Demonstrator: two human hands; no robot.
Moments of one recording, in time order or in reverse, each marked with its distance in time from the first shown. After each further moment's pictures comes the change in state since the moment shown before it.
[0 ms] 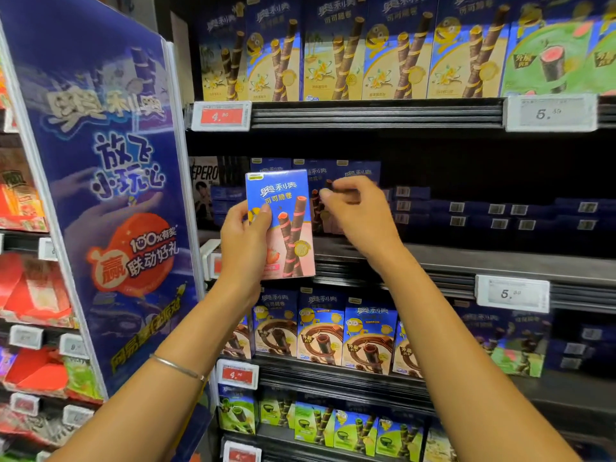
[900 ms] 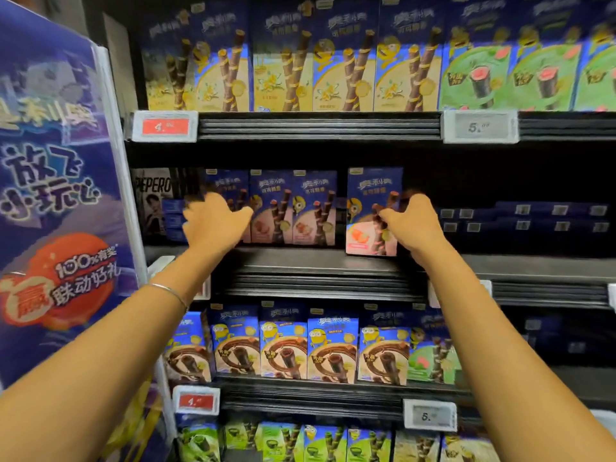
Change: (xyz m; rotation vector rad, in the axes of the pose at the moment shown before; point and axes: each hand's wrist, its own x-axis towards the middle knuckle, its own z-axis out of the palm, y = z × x) left_hand 0.087 -0.006 0.037 1.067 0.012 0.062; right_hand 0.041 0.054 -0.123 -0.301 0.273 0.198
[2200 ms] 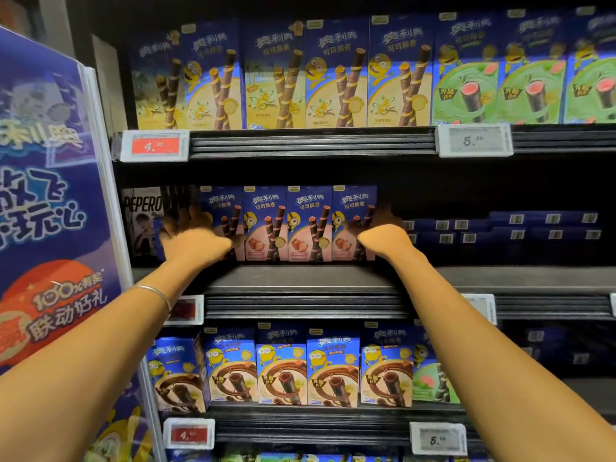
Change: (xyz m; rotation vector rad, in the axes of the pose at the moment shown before) left_hand 0.047 -0.034 0.010 0.287 -0.118 0.093; right_hand 0.046 -0.002 0.046 -0.344 -0.175 0.096
